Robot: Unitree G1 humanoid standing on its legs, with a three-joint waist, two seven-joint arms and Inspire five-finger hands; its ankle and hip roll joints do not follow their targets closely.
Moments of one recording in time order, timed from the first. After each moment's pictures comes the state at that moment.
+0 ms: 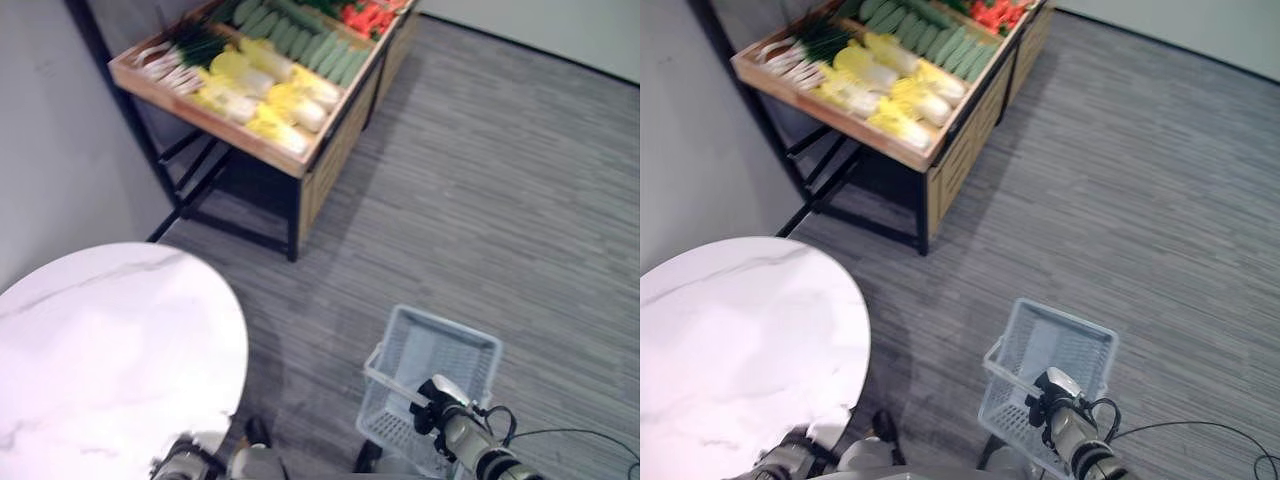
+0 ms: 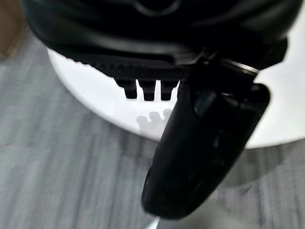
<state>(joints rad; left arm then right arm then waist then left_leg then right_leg) -0.09 0.23 -0.12 1.28 0.10 0.26 0.26 -0.12 -0.31 0.43 0.99 -0.39 0.14 -0.16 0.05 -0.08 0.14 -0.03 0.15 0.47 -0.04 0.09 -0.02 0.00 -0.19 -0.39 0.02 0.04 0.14</state>
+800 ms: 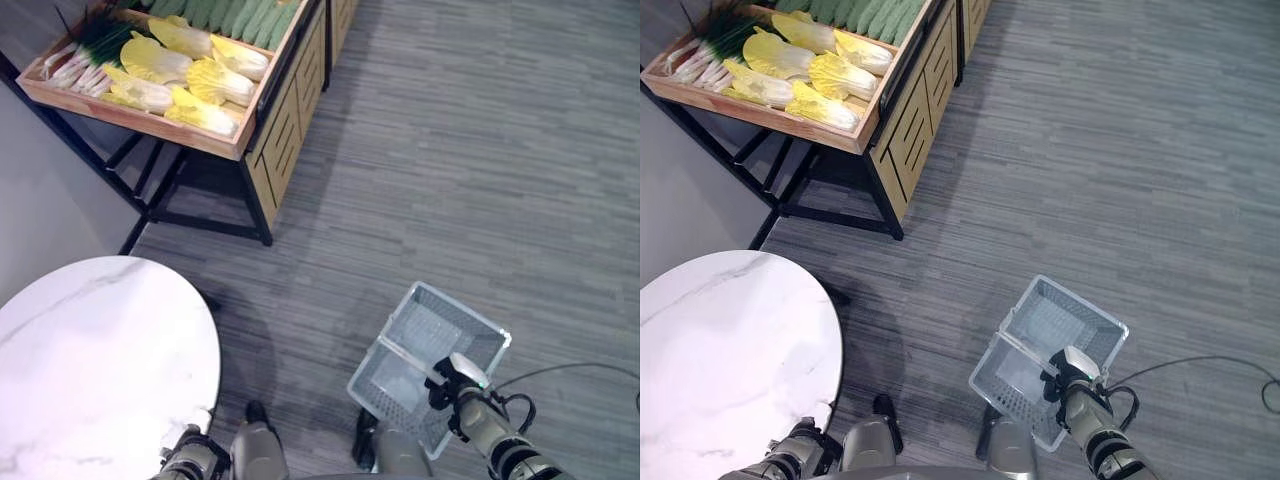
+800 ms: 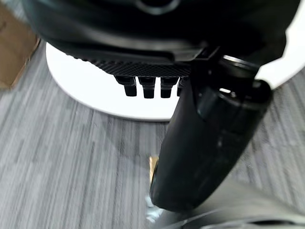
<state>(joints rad) -0.15 0.20 -0.18 1.24 0.02 0.25 0.29 -0.16 -0.37 0.36 0.96 -0.37 0.14 -0.21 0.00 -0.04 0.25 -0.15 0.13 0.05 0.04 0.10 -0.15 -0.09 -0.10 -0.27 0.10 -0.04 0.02</state>
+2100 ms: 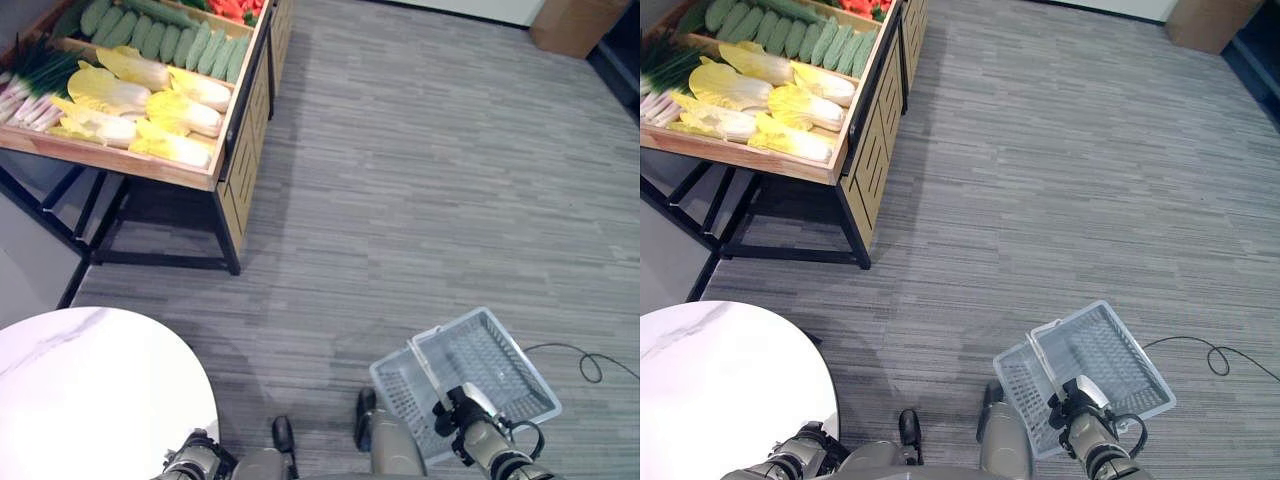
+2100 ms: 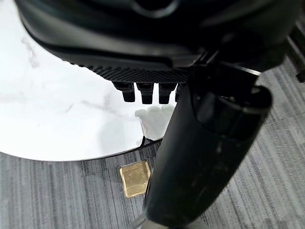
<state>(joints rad) -0.16 0.23 -0.20 1.28 0.06 0.24 0.26 -0.15 -0.30 0.29 1.13 -0.29 0.12 -0.21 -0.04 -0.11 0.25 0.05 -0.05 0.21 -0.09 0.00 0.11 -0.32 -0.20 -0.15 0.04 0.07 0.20</state>
